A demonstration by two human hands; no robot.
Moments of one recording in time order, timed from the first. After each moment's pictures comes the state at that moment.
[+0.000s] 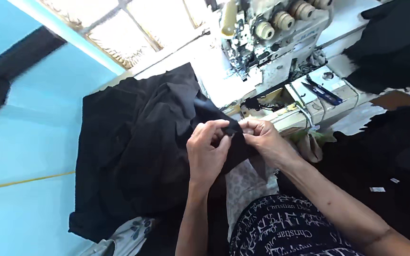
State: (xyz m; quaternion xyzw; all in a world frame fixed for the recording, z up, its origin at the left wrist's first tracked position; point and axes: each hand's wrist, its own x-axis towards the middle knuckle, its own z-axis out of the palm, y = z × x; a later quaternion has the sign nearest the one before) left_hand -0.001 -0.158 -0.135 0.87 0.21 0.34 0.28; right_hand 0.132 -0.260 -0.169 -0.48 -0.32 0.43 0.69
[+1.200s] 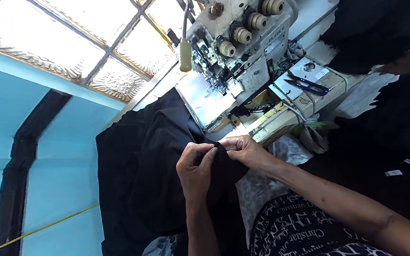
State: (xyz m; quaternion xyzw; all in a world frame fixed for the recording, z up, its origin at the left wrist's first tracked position) left_hand -0.006 -0.147 -0.140 0.81 0.21 0.36 0.40; right_hand 0.122 -0.248 -0.174 -0.42 -0.25 0.53 0.69
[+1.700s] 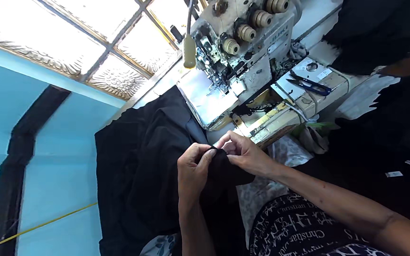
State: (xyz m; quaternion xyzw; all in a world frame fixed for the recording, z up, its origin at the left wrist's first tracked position) left_hand -0.018 -0.134 -0.134 0.85 0.26 0.25 0.39; right_hand 0.117 -0.246 -0.189 -0.46 -0.40 0.41 0.68
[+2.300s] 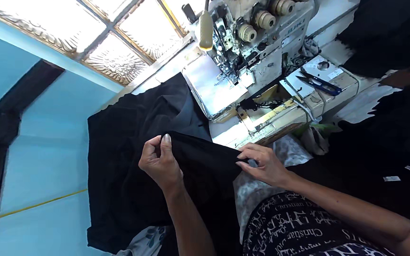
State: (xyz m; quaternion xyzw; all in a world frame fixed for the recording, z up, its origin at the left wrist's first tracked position) left_hand -0.043 -0.094 -0.148 0.74 0.35 0.51 0.27; right_hand 0.103 -0.278 -0.235 -0.59 -0.52 0.15 0.60
